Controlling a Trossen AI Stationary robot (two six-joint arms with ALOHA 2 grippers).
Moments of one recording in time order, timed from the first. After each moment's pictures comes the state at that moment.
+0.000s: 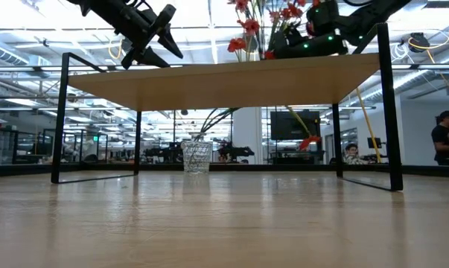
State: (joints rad) left arm 0.47 1.17 1.00 -0.26 -0.16 -0.52; right arm -0.82 1.42 0.99 0.34 -0.32 0.09
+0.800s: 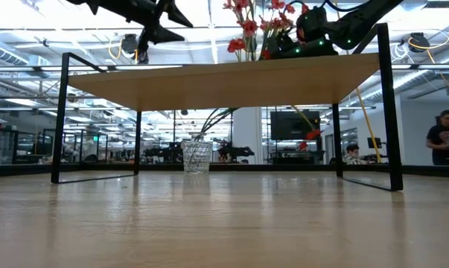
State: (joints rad) left arm 0.47 1.17 1.00 0.09 -0.11 -0.41; right arm -0.82 1.52 1.08 0.30 -0.37 0.11
